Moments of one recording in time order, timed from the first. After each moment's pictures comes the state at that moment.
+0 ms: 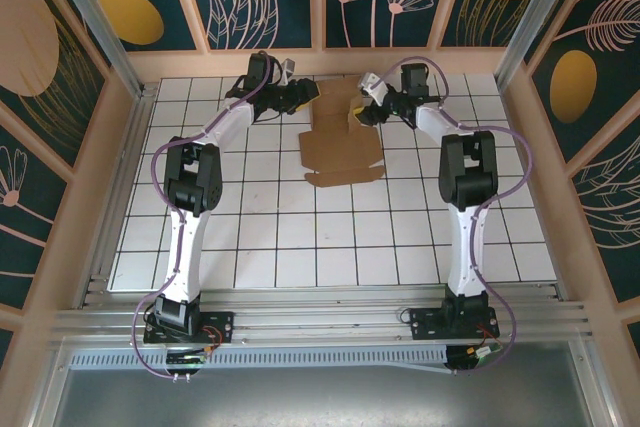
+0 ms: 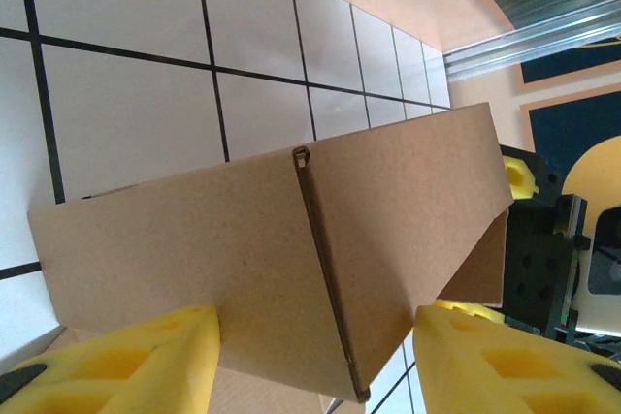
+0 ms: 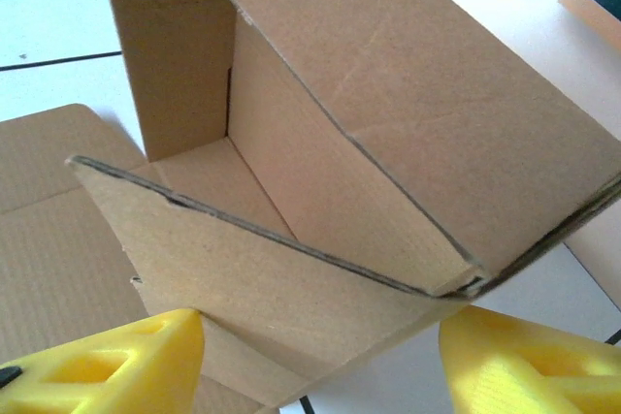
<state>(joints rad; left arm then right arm) -0.31 2.39 2.06 -0.28 0.64 -0.74 0.18 2.30 1.82 -0.18 -0.69 -0.77</state>
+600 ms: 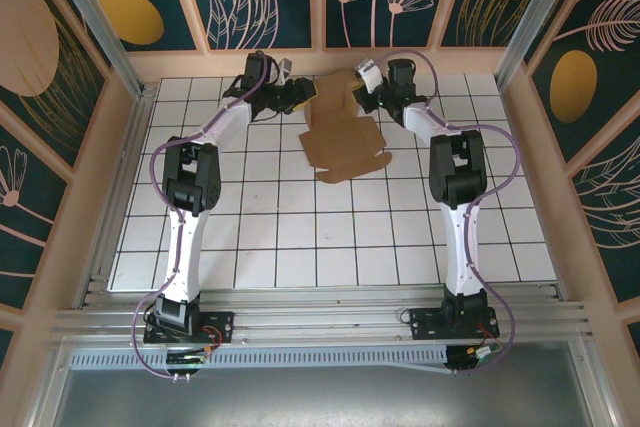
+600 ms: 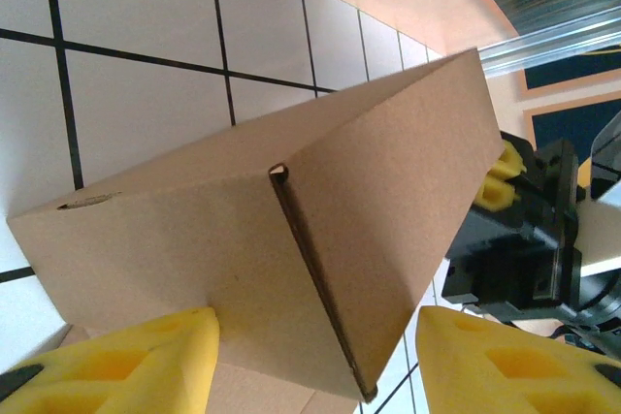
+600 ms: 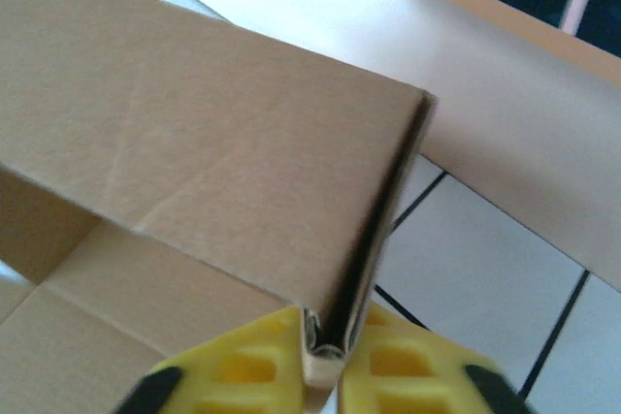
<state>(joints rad) -0.29 2.39 2.06 -0.29 0.65 -0.74 0.24 2.37 1.89 -0.03 -0.44 -0.36</state>
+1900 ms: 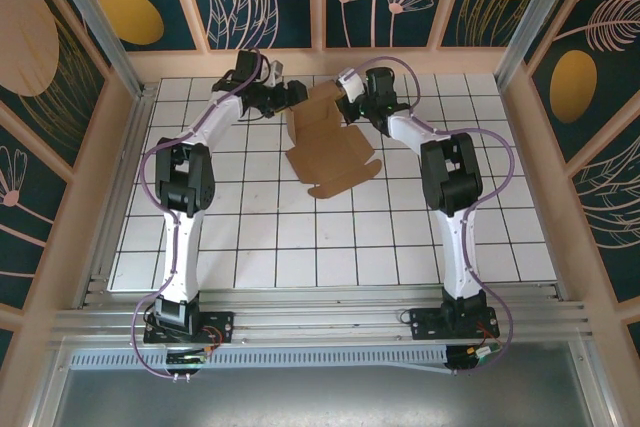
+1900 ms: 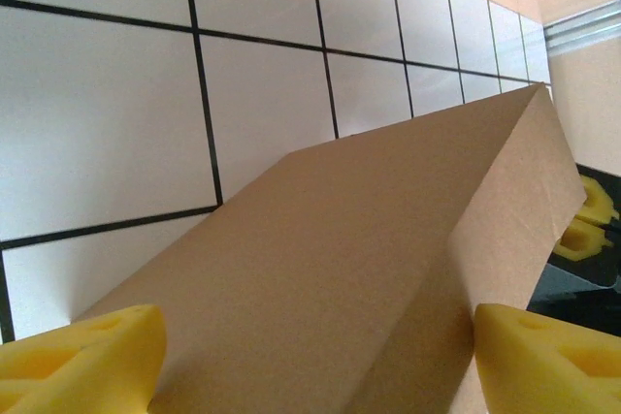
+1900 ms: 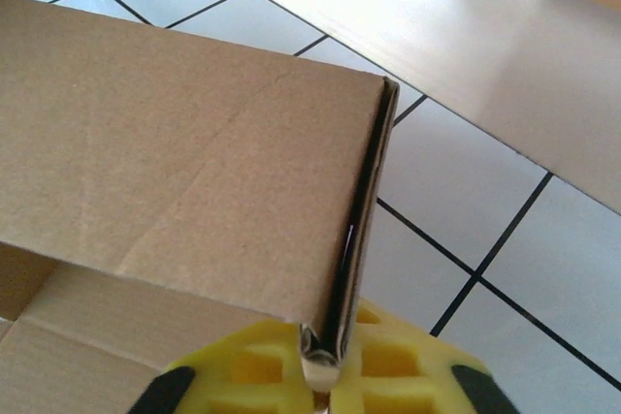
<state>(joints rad) -0.26 2.33 2.06 -0.53 0.55 -0.54 0.35 2.28 1.75 0.00 -0.37 -0.31</state>
